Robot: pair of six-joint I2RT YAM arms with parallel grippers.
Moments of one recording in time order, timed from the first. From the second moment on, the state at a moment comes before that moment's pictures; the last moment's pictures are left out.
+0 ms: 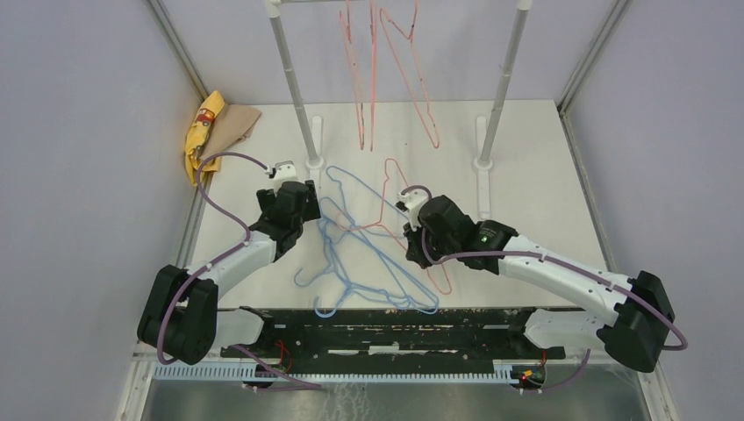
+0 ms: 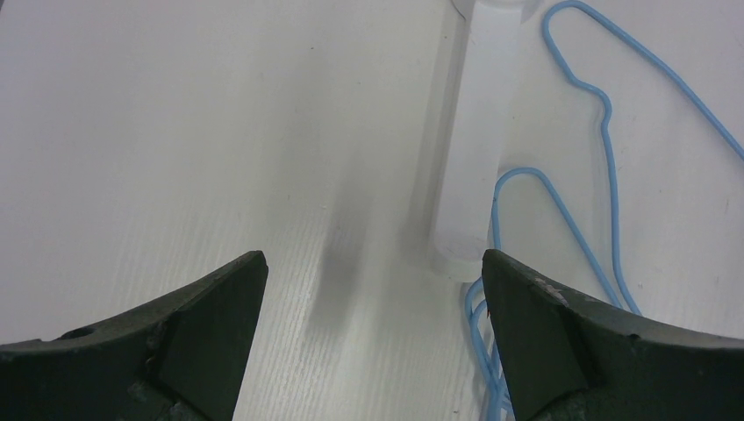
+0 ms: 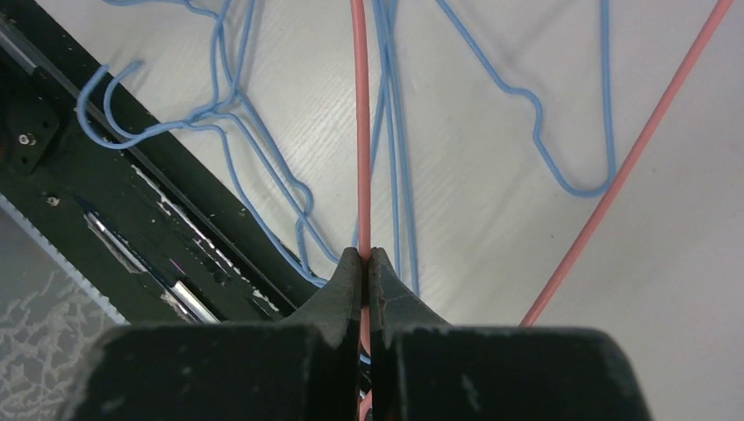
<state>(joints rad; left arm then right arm) -0.39 1.27 0.61 0.02 -0.55 -0.35 0.91 1.20 0.90 -0.49 -0.05 0.26</state>
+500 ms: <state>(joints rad) -0.39 1.27 0.61 0.02 -0.55 -0.35 0.57 0.97 0.84 -0.66 -0.10 0.28</state>
